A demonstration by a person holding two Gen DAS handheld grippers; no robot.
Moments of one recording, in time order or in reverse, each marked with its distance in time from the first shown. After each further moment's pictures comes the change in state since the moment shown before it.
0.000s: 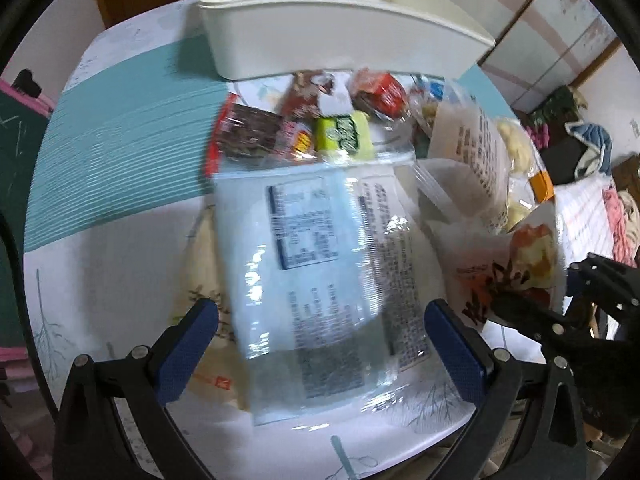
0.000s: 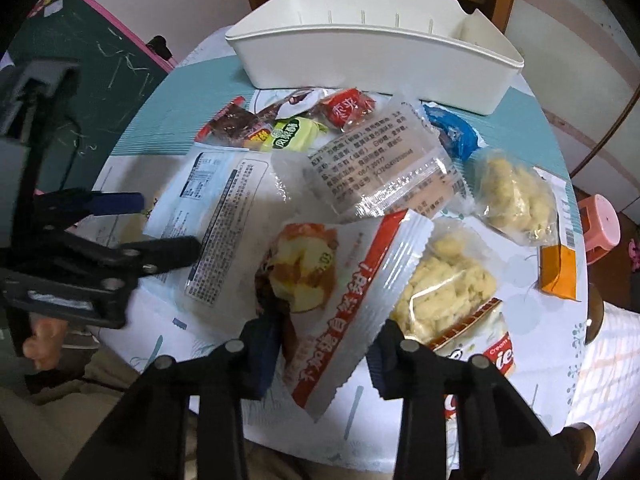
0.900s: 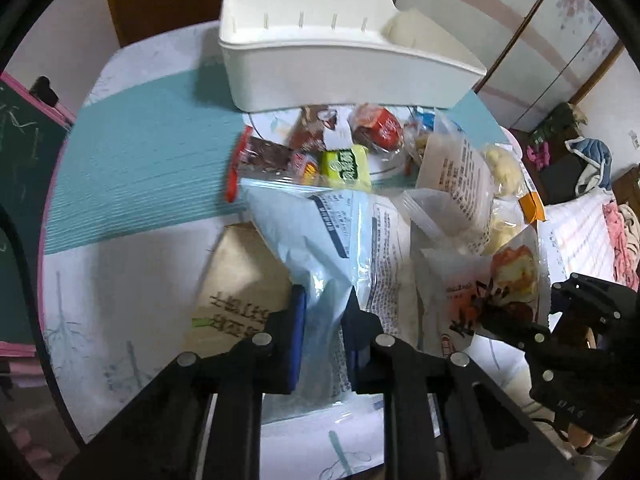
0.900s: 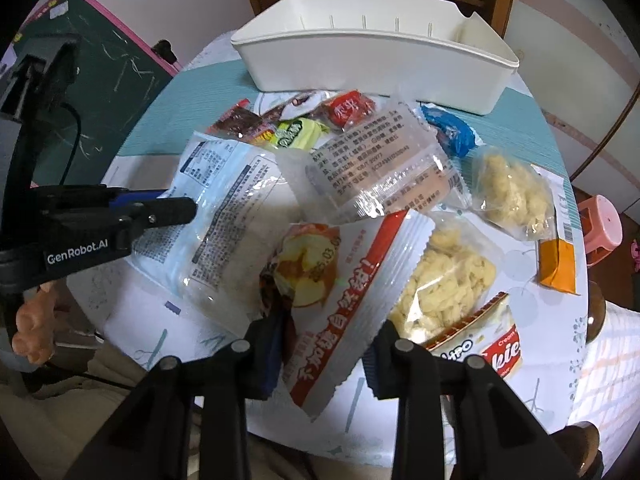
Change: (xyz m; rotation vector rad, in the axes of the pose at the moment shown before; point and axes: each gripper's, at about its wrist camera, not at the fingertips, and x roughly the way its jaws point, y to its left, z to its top) left arm -0.032 0.003 -0.009 -0.030 -0.112 0.009; right arm -0.008 -0.001 -0.007 0.012 -0.030 0.028
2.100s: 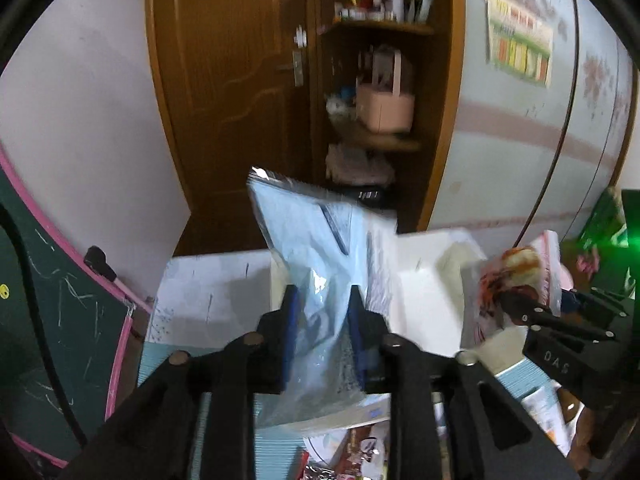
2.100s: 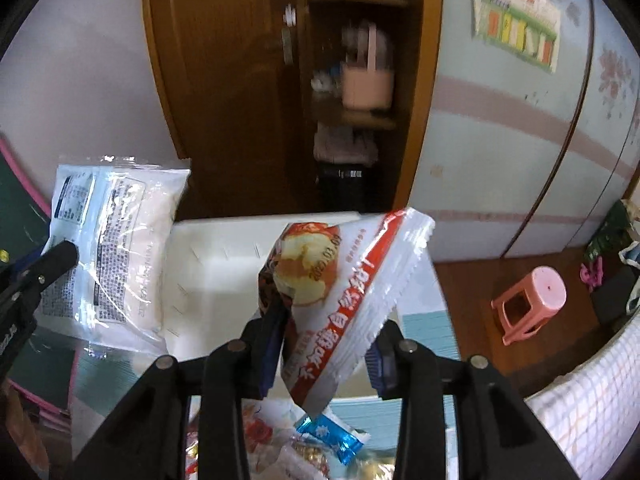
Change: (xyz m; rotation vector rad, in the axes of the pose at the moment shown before) left arm -0.085 -0.007 0.242 -0.005 -0.466 0.240; right arm -0.041 -0.088 0.252 0.163 -0.300 -0.238
